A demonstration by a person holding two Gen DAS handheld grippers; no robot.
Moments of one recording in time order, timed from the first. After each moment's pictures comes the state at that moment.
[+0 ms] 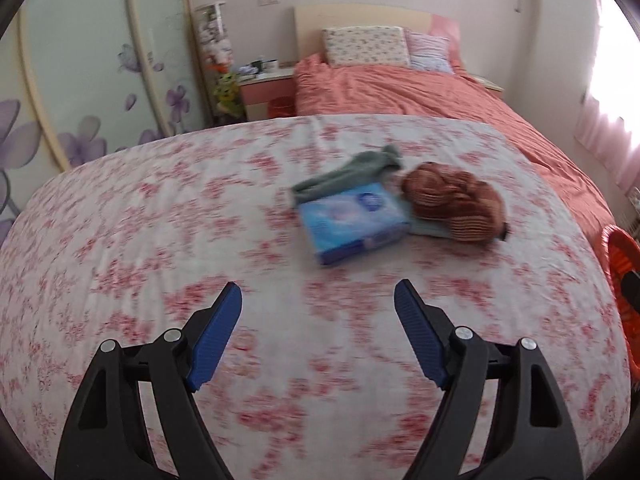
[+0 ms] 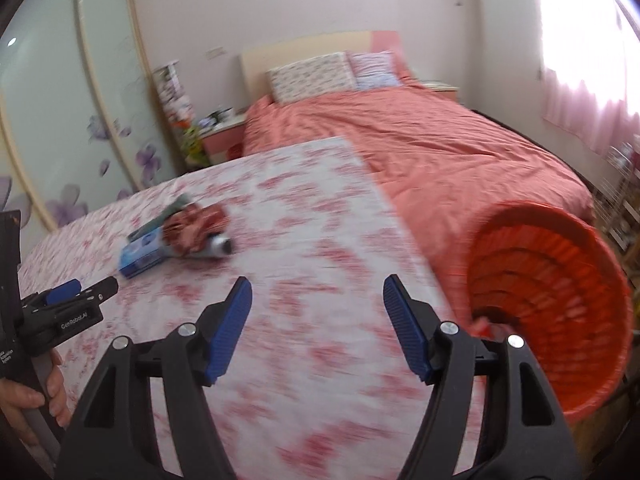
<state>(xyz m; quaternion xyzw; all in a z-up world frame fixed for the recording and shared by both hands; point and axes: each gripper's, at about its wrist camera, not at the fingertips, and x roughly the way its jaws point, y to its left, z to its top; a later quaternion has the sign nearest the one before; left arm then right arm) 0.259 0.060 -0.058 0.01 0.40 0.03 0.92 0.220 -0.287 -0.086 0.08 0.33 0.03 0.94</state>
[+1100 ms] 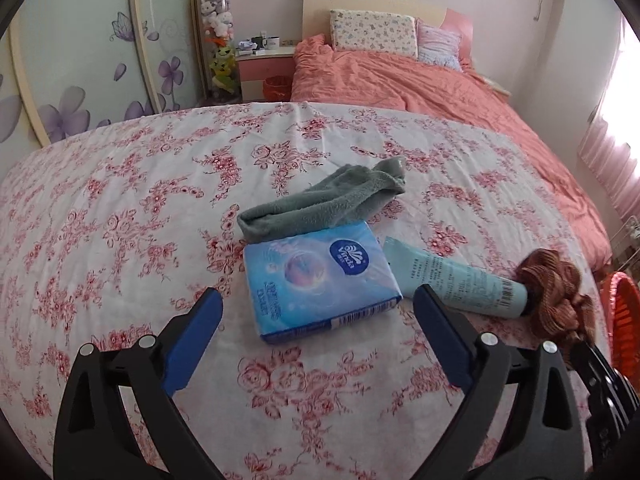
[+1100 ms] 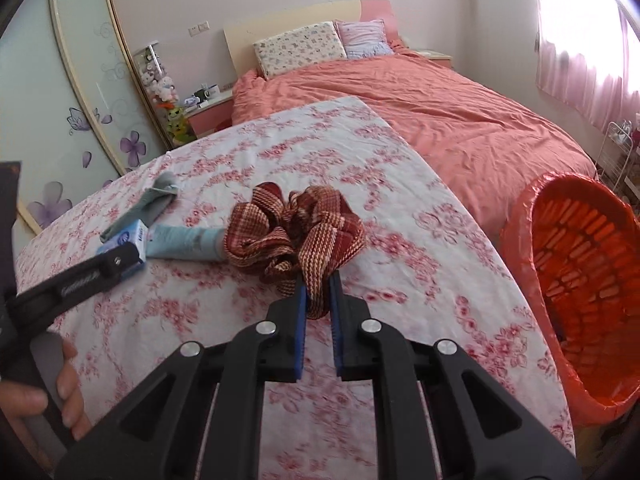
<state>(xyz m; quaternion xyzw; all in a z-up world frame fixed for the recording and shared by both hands) 0.331 0.038 -0.082 -0.03 0.43 0.03 0.90 0.271 -0.259 -0.123 0.11 0.38 0.00 0.92</state>
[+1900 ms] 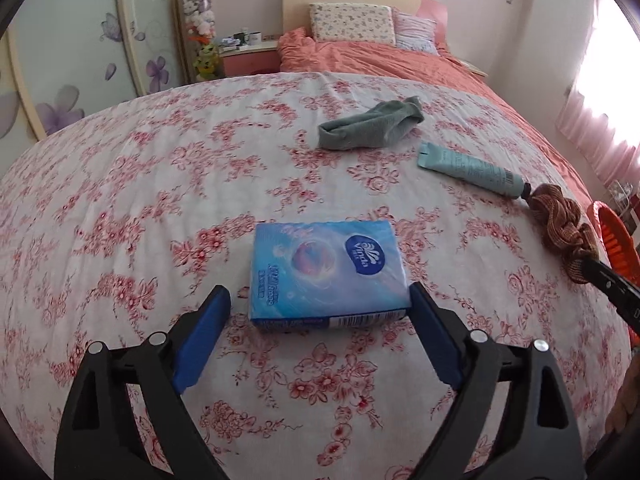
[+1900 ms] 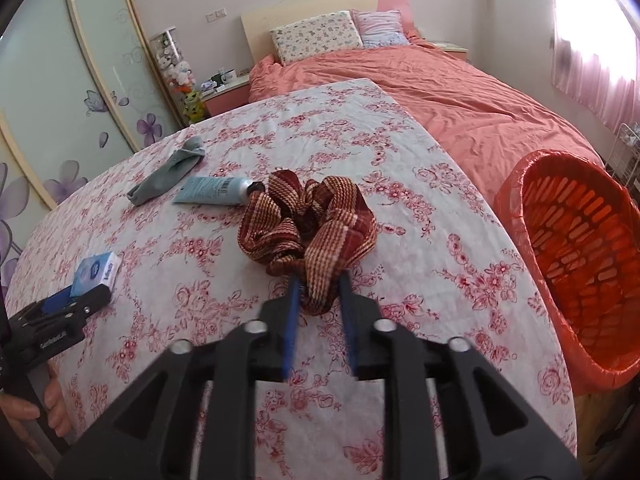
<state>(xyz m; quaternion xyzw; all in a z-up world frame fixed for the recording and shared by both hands) 0.249 0.097 -0.090 -0.01 0.44 -0.02 0.90 0.228 -0.254 -0.123 0.10 0.40 0.03 0.91</state>
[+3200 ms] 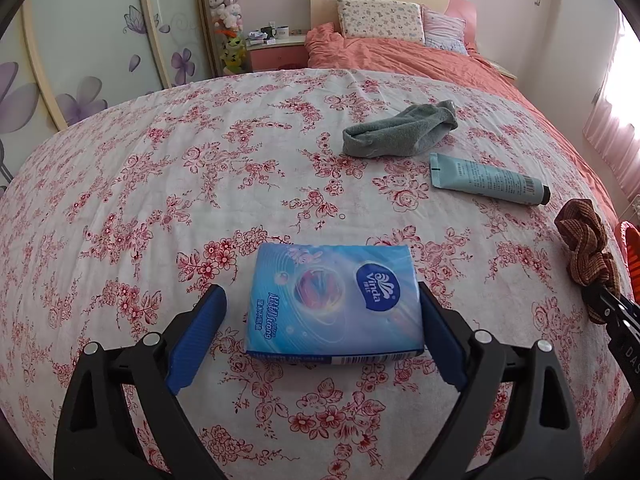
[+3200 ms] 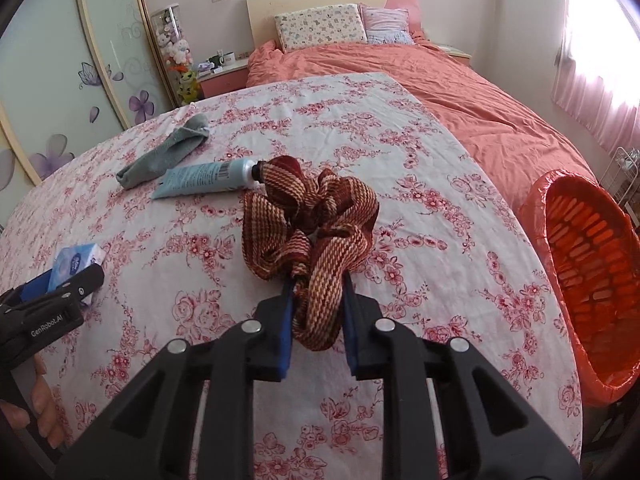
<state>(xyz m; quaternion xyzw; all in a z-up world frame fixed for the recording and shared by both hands) 0.267 0.095 -0.095 -0.01 0.44 0.03 0.90 0.251 -0.219 -0.129 0.04 0.42 0.02 0.91</state>
